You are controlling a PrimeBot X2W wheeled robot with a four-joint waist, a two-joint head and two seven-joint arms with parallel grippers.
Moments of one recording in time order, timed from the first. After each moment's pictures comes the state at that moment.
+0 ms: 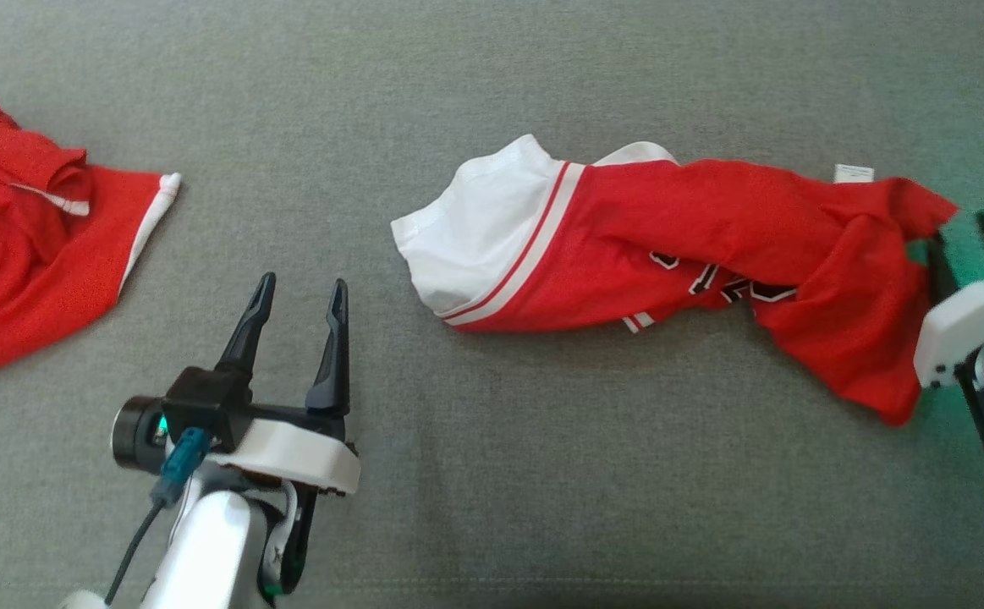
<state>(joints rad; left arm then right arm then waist) -0.15 0.09 -0.28 0.16 -0.16 0.07 -0.25 -0.46 -0.31 -0.05 0.64 -0.05 0.12 0.03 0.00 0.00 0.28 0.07</state>
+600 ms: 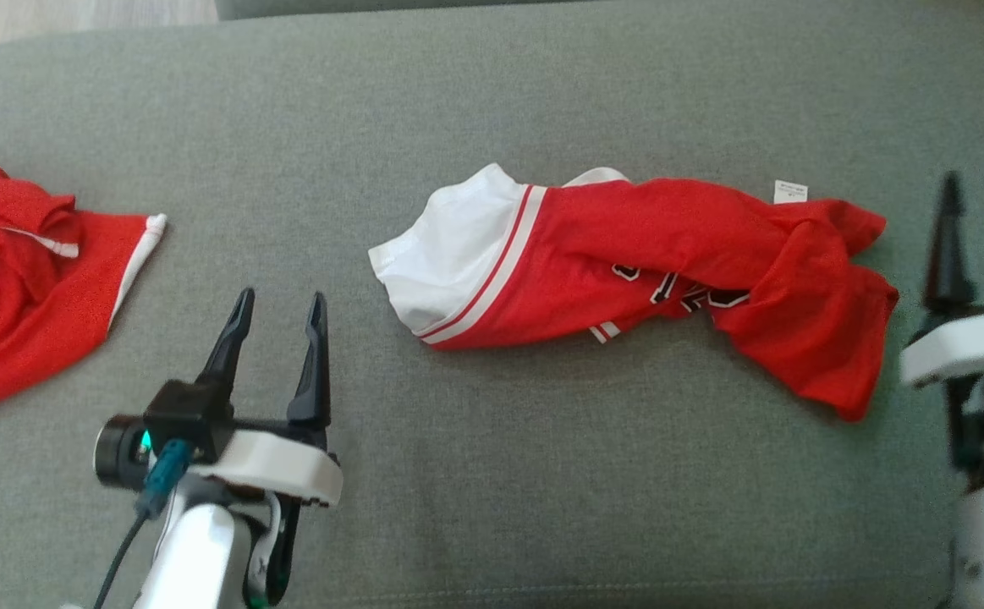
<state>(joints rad) -0.13 0.09 -0.24 0.17 -0.16 0.07 -0.25 -0.29 -0.11 -0.24 0.18 -0.02 0.12 -0.04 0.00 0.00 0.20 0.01</state>
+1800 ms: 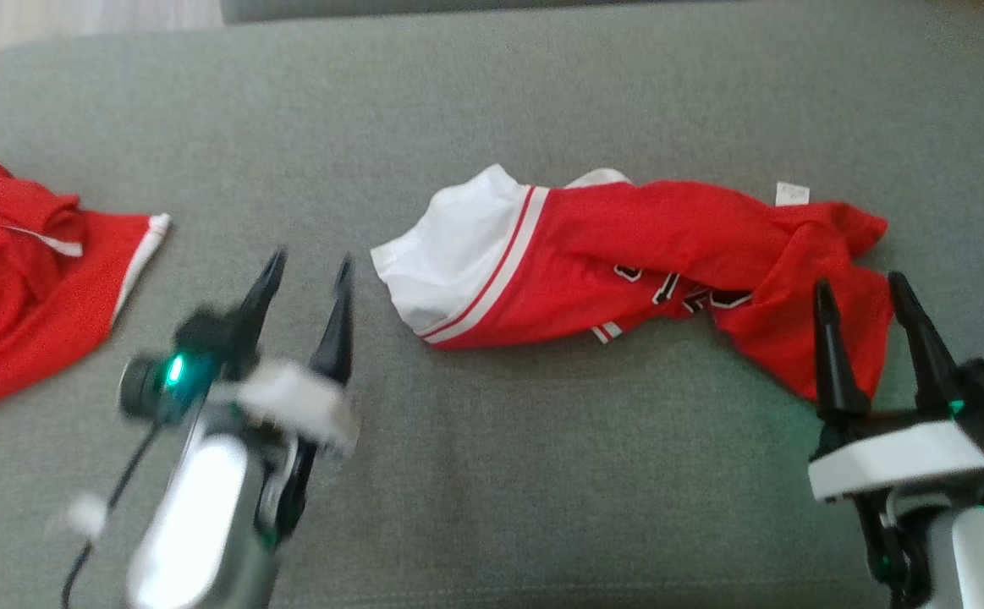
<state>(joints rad) -0.24 0.10 -0.29 0.26 -0.20 0.04 -0.15 0.00 -0.05 -0.03 -0.07 0.13 0.12 -0.01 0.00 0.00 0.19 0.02</state>
